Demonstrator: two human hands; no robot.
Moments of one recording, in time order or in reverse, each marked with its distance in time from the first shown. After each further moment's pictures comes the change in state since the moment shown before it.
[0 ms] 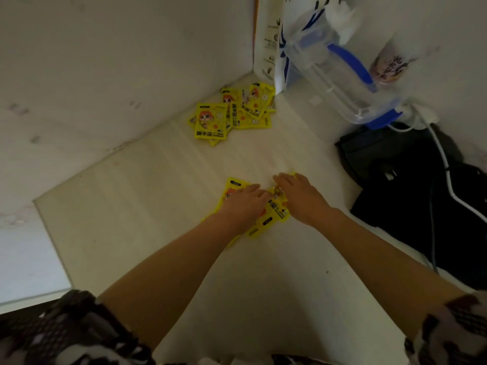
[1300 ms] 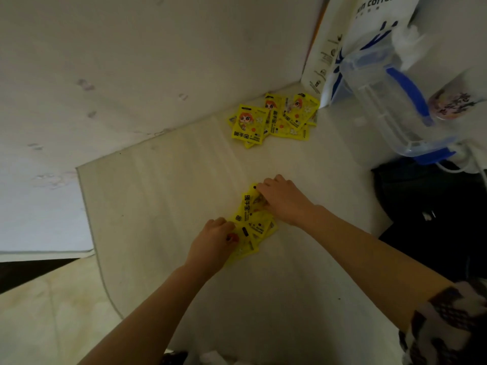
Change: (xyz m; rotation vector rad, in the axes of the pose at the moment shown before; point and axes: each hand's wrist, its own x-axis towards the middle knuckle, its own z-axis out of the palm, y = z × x) left_hand -0.106 -0.026 0.046 -0.530 0.241 -0.539; right_hand 0.041 -0.087 -0.024 -0.232 0.007 -0.436
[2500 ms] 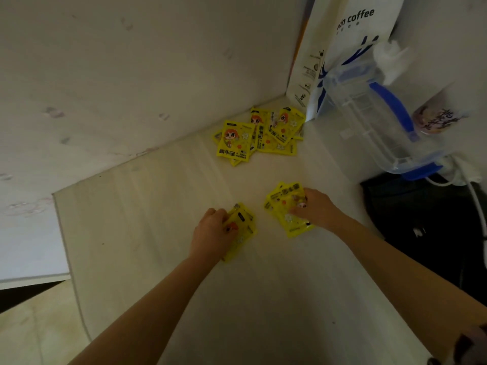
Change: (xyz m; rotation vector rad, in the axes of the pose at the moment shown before) left_hand 0.069 0.031 -0.015 -0.091 0.042 -0.192; right_hand -0.021 0.090 -0.003 0.702 0.013 0.534
